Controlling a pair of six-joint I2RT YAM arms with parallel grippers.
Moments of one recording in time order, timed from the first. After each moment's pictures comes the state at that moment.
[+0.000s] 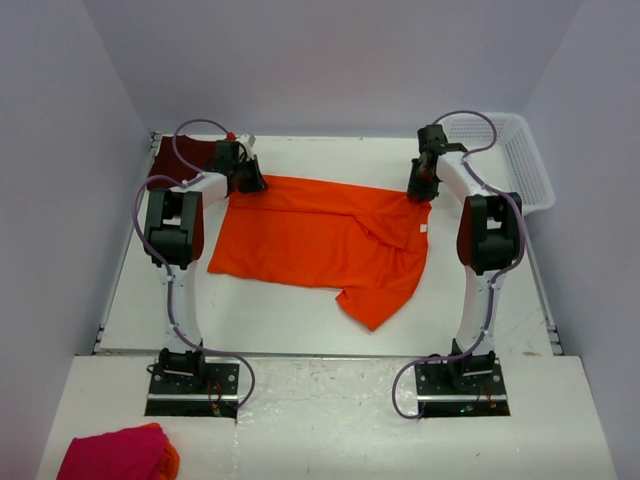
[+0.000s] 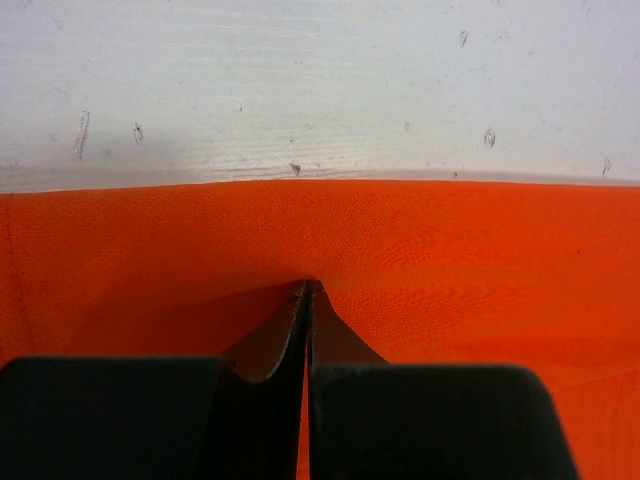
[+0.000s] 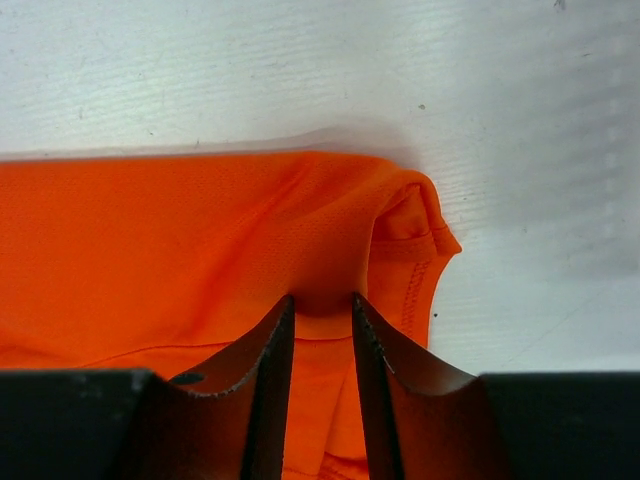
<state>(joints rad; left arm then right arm) -0.10 2.26 1.59 -0.09 0.31 -0.28 0.11 2.17 1.80 -0.78 0.08 0.33</state>
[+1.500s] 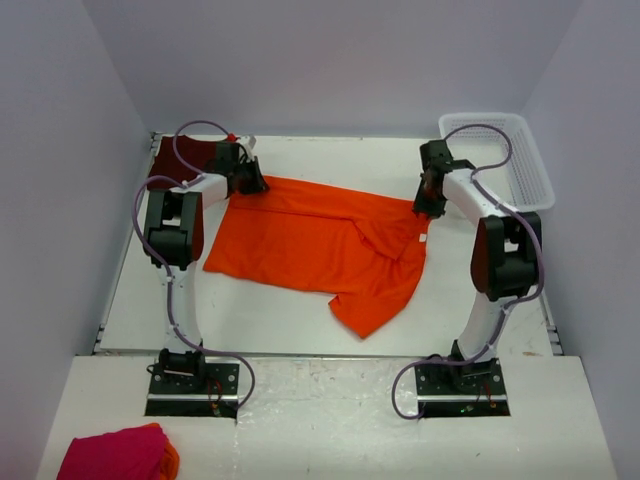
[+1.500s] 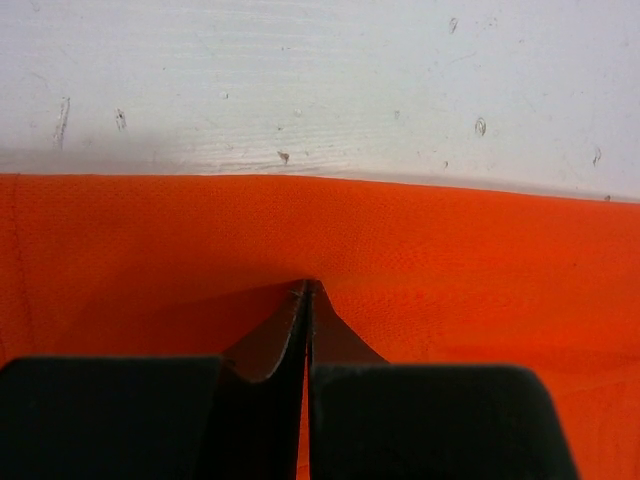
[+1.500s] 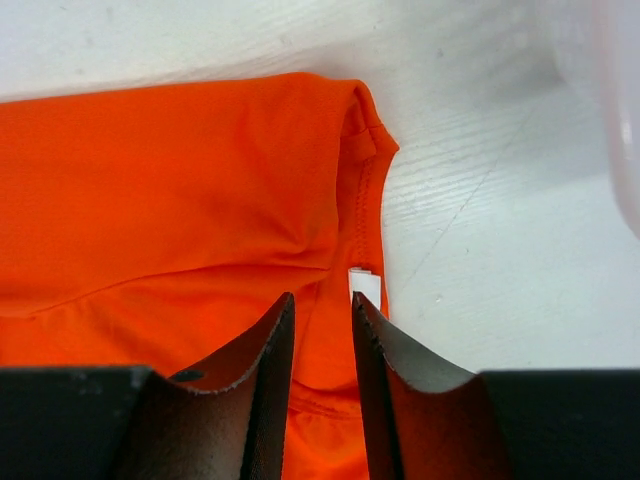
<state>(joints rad) -0.11 2.25 1.57 -0.08 0.33 -0.29 0.13 1.92 1.48 -0.75 0.19 0.48</state>
